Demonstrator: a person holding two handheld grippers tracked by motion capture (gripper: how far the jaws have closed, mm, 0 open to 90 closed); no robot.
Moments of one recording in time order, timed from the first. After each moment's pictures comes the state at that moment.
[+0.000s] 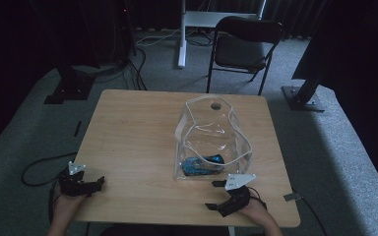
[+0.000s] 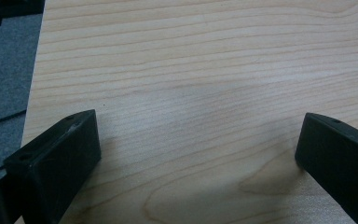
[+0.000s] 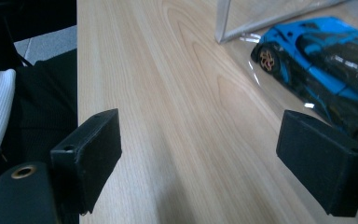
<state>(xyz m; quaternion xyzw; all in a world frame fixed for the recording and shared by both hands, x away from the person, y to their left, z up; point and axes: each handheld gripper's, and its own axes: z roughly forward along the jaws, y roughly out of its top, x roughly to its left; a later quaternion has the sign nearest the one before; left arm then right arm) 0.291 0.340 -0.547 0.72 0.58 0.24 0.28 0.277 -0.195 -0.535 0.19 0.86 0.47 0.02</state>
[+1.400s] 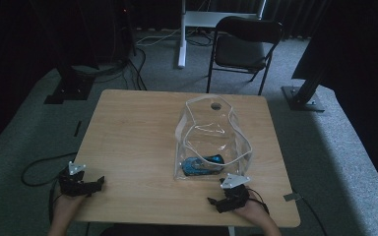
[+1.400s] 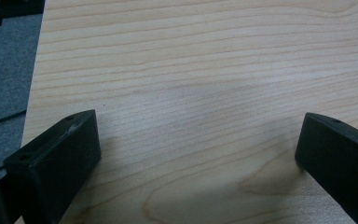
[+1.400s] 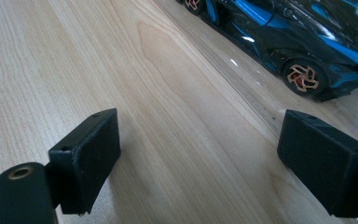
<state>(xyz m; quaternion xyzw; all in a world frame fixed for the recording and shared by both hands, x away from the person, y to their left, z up) 0.291 0.340 -0.548 0.72 0.58 0.24 0.28 0.279 -0.191 -0.551 0.28 0.88 0.37 0.12</state>
